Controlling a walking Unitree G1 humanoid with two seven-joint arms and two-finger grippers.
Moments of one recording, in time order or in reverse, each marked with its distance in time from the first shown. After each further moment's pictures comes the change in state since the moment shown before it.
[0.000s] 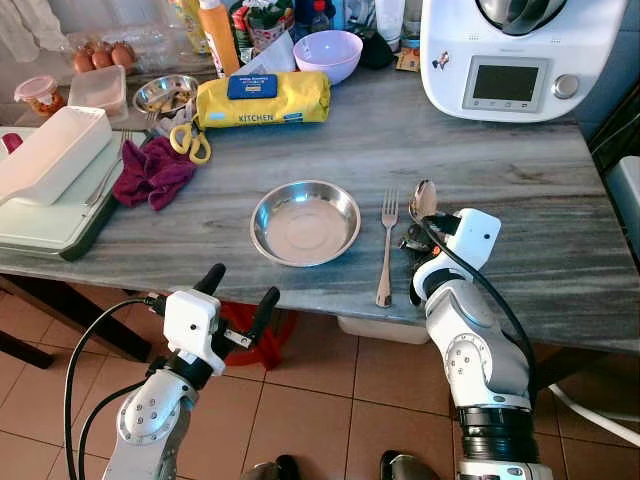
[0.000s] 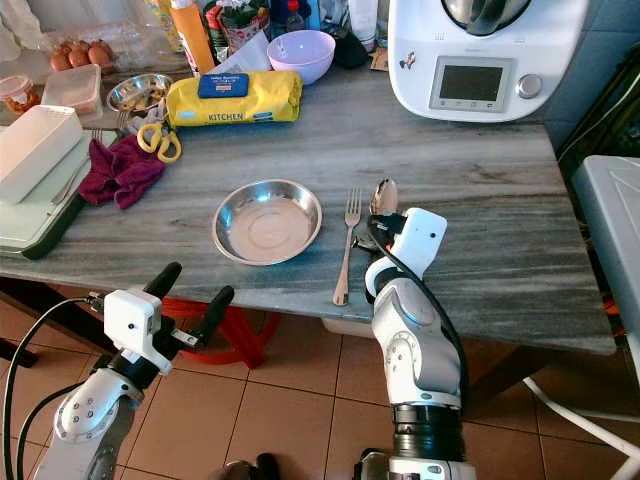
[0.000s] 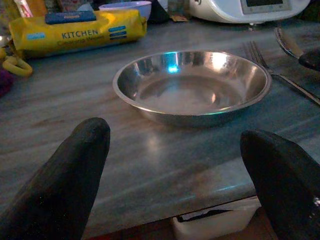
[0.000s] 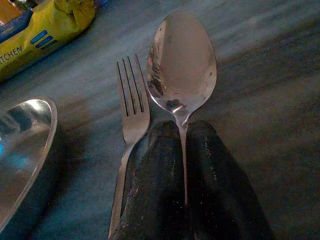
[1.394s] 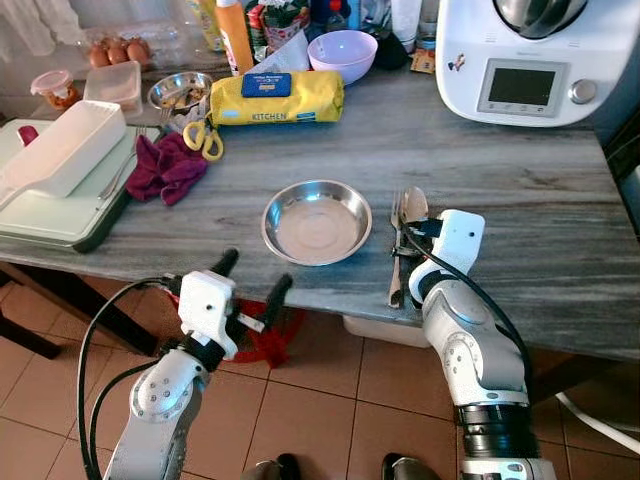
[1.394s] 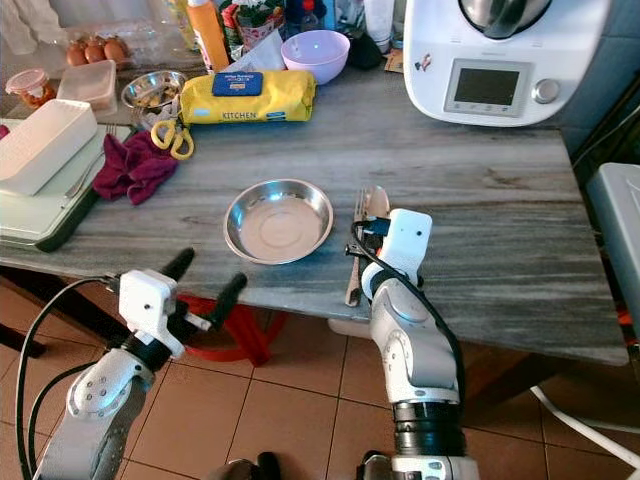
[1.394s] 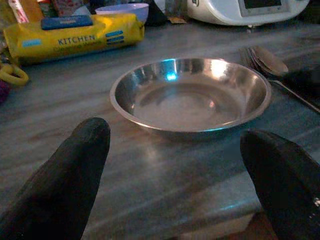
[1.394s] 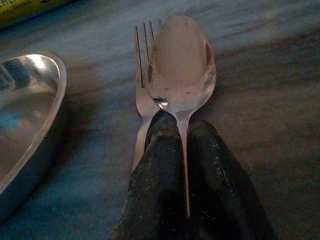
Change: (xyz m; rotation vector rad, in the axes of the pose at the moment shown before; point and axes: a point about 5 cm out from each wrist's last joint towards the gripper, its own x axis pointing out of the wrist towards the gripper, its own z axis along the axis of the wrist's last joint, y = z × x) left arm 0.019 -0.007 0.011 0.013 0.008 -0.049; right arm 0.002 -0.002 -0.006 -0.151 0.065 -0.034
